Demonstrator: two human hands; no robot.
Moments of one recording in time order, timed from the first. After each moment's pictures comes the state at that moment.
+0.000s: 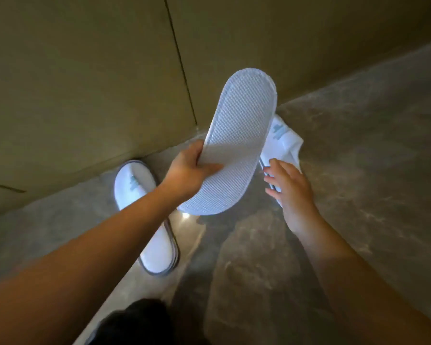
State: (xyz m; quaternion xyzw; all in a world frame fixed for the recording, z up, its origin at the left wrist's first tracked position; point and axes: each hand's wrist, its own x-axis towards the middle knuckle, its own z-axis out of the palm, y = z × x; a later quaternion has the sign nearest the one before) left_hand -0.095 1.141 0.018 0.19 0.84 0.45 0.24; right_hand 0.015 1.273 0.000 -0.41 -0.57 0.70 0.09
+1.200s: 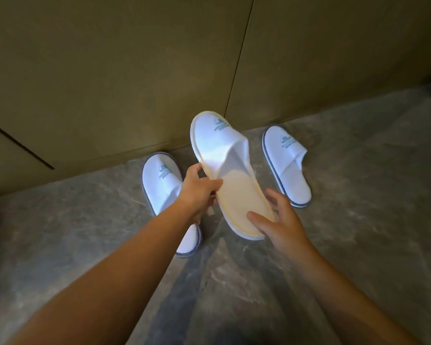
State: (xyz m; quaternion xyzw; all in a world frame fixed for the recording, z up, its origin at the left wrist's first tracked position) left_hand -0.069 1.048 0.013 -0.04 0.65 0.65 0.38; right_hand 0.065 1.155 0.026 -0.37 -0.75 0.55 0.03
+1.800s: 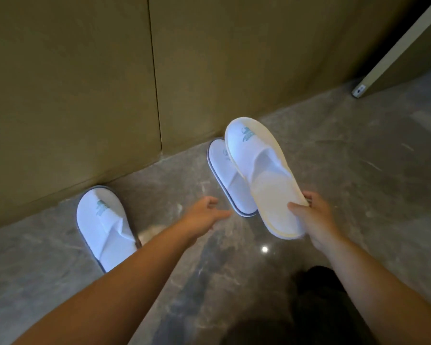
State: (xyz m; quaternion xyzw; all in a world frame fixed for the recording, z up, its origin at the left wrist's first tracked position) left_hand -0.026 1.154 0.012 0.13 0.70 0.49 0.50; right_hand 0.116 1.296 0.054 -0.55 -0.65 0.50 0.18
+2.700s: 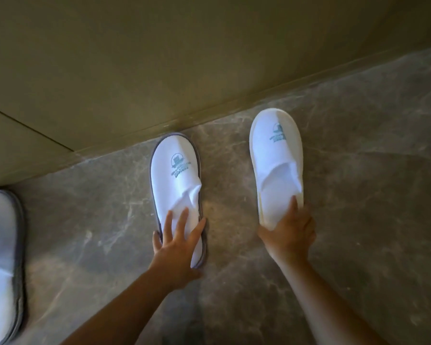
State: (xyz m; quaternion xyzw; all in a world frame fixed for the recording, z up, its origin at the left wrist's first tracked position) left_hand 0.008 1.329 -0.131 0.29 0.89 -0.06 0.34; right_hand 0.076 1.526 -0.126 -0.47 -0.85 0.22 -0.10
